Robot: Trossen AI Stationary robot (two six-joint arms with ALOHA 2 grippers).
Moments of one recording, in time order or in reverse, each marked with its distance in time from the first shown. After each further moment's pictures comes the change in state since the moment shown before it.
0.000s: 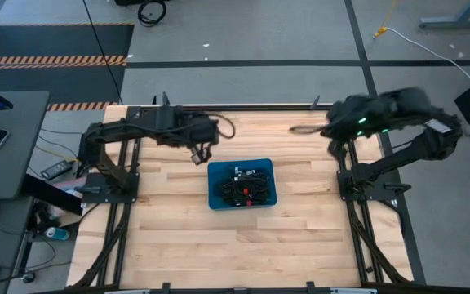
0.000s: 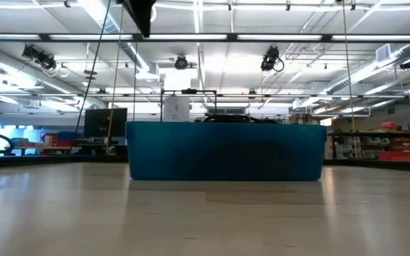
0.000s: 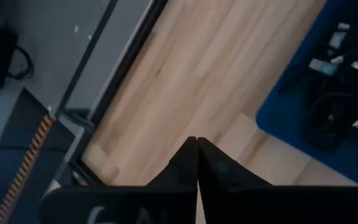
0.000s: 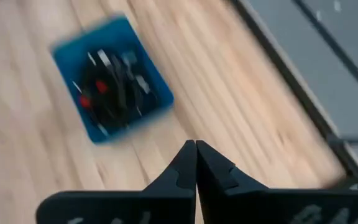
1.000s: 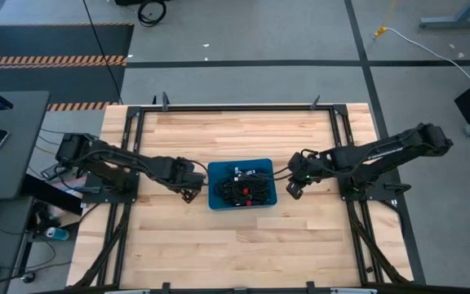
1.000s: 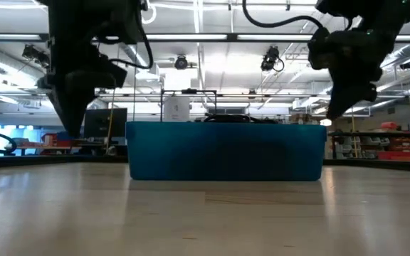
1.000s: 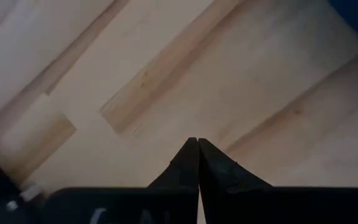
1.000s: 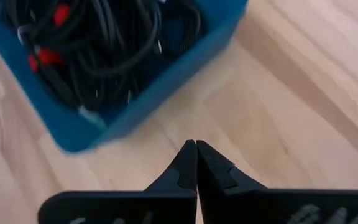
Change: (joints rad) left arm -0.186 -0.196 -0.995 0.576 0.294 -0.561; right arm 0.126 -0.006 -1.023 0.929 -0.067 0.392
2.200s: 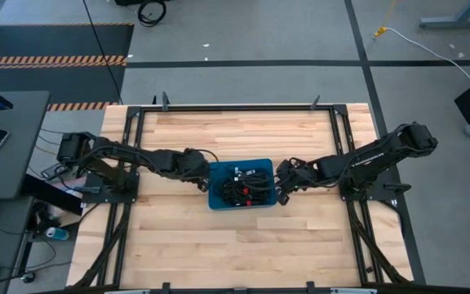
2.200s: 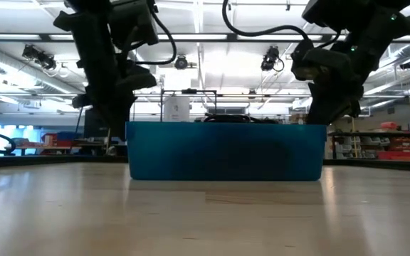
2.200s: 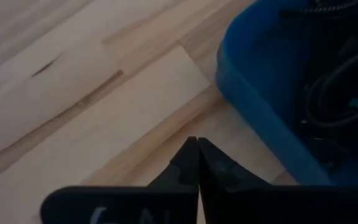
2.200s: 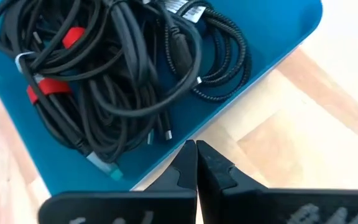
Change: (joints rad) left arm 0.124 0.000 -0.063 0.386 -0.085 0.077; right arm 0.055 0.208 -0.022 0.282 0.098 0.020
